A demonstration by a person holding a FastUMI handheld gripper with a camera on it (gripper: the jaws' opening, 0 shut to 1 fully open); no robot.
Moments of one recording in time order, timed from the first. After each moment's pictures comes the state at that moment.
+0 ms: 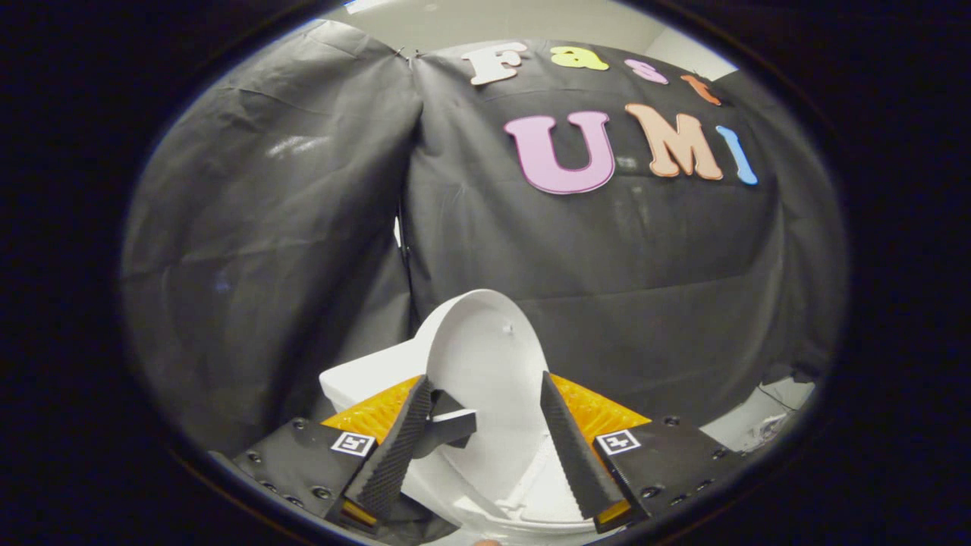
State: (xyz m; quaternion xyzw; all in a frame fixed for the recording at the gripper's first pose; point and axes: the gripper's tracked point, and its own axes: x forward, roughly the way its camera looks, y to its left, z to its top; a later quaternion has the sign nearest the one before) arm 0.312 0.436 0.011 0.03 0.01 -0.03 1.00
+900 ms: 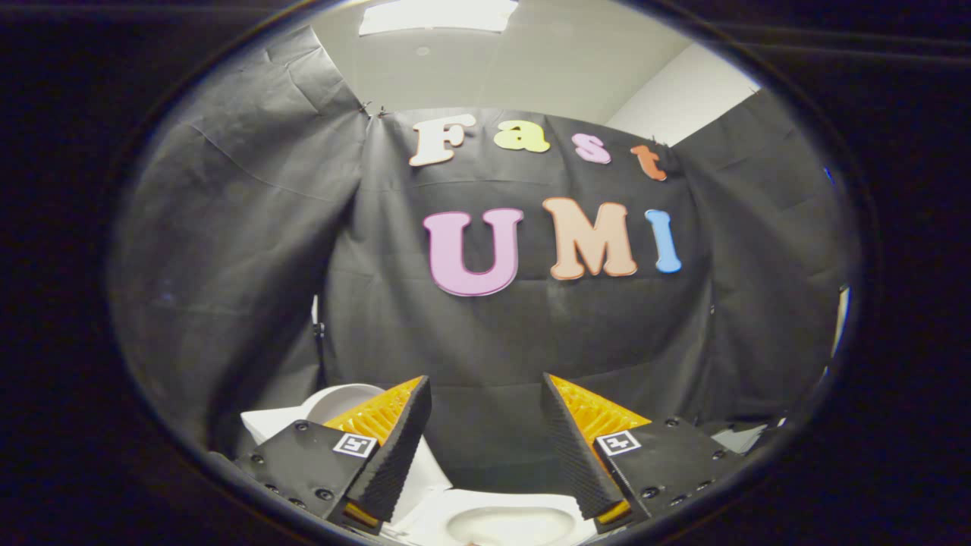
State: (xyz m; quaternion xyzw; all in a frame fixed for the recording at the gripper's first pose) arm 0.223 0.266 0.138 -0.03 -0.13 -0.18 0.97
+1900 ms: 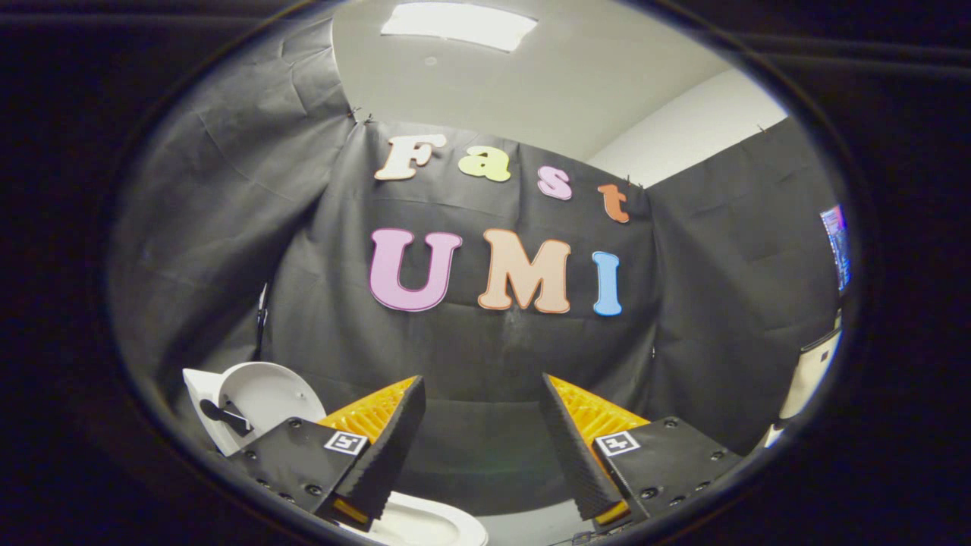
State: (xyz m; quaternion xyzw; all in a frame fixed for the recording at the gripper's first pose) arm 0.134 0.154 0.164 -0.09 -0.16 -0.22 0.96
